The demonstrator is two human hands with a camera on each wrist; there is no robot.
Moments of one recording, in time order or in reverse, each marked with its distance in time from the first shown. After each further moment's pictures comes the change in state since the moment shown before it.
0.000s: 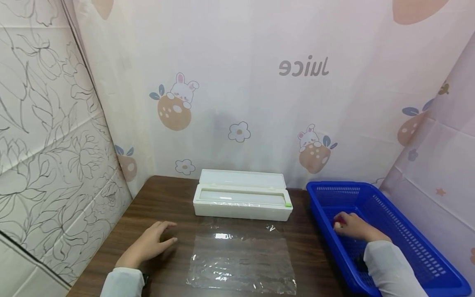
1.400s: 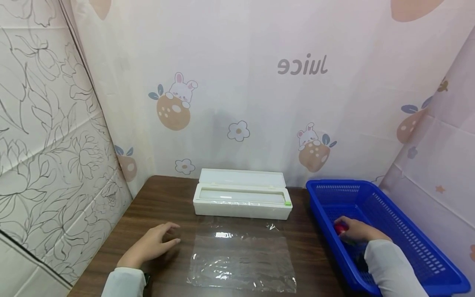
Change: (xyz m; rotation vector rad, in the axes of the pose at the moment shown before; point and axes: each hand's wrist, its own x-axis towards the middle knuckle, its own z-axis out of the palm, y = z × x) left_hand 0.000 0.005 0.000 -0.067 -0.088 0.036; right_hand -0.008 0.007 0.003 0.101 -0.203 0.154
